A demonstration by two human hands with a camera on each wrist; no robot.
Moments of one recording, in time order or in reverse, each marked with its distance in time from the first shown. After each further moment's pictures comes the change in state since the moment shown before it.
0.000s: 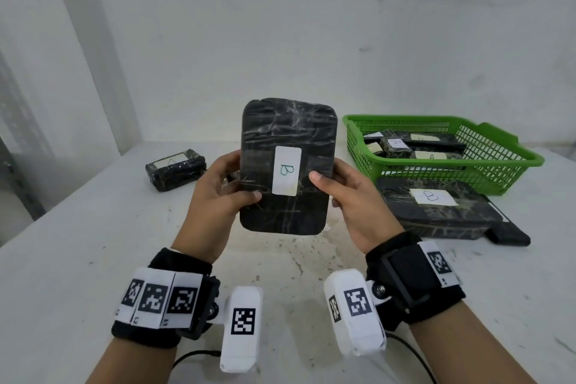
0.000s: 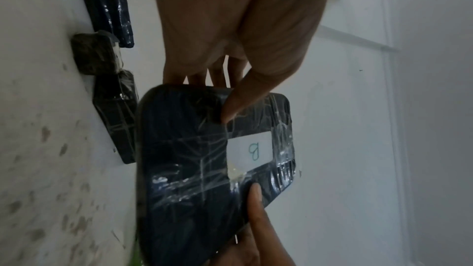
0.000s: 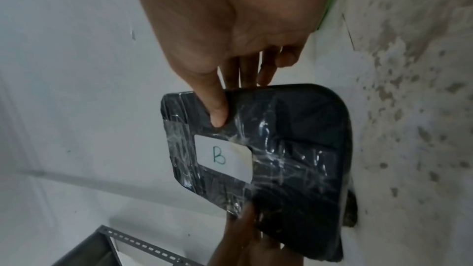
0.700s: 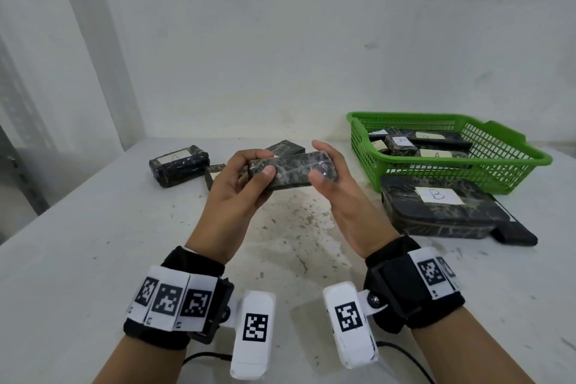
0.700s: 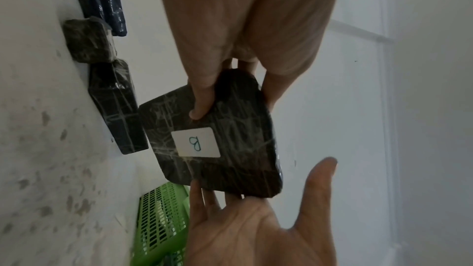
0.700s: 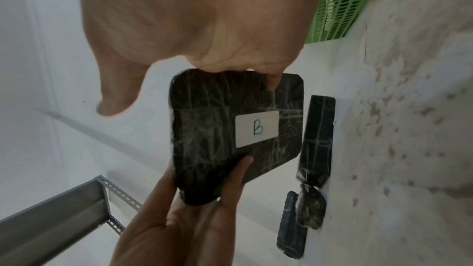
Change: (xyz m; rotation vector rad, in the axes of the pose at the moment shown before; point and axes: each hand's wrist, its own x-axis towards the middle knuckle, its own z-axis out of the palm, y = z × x) left_hand -0.008 0.000 0.016 -0.090 -0.093 0.048; right_hand -0.002 0.012 0.012 -0.106 -0.156 -0.074
